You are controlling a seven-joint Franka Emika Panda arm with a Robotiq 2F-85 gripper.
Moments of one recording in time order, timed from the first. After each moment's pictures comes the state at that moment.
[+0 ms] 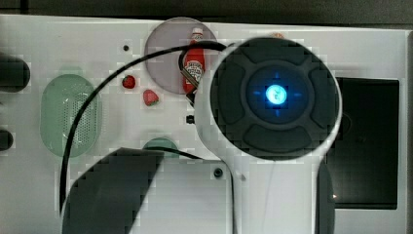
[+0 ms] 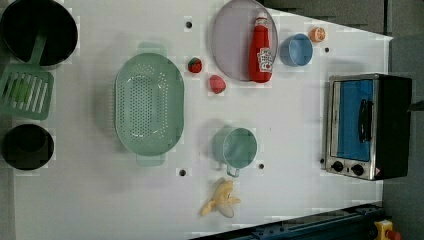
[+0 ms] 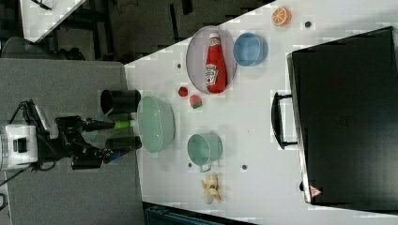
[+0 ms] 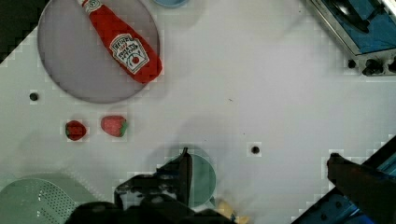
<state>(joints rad) -0.11 -0.14 0.08 -1.73 0.02 -0.02 -0.05</state>
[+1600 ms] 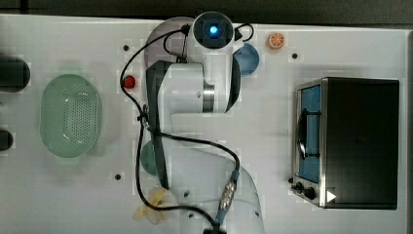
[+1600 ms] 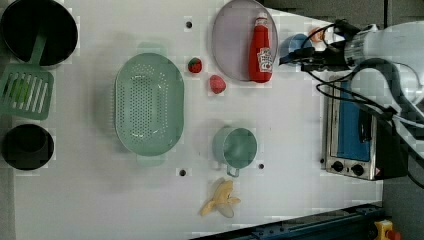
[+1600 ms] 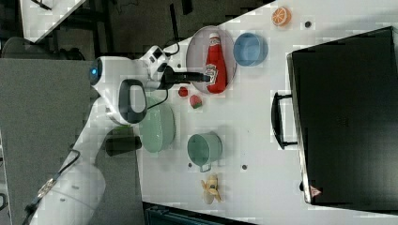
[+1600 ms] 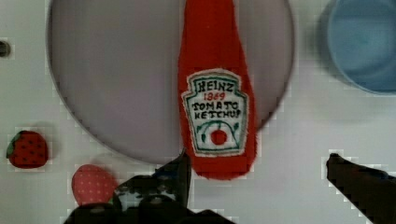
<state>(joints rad) -0.07 0.52 0.12 -1.75 0.00 0.69 -0.64</state>
